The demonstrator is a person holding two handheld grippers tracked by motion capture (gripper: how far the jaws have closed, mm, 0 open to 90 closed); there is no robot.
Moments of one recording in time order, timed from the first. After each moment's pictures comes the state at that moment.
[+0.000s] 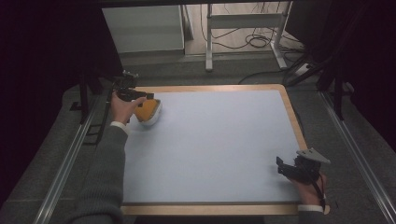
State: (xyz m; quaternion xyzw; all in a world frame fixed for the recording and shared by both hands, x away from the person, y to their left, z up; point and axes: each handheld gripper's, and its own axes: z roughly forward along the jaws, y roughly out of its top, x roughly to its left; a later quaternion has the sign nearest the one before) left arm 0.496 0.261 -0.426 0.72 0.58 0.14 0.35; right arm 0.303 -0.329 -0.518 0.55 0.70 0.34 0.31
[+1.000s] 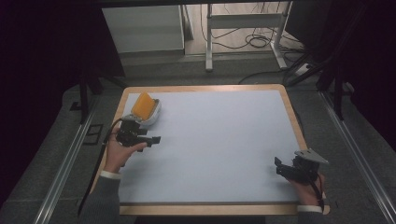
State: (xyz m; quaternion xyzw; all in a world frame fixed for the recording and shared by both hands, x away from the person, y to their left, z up) left arm 0.355 0.234 -0.475 0.80 0.47 0.08 0.38; right arm 0.301 -0.324 -0.517 0.54 0.70 0.35 0.31
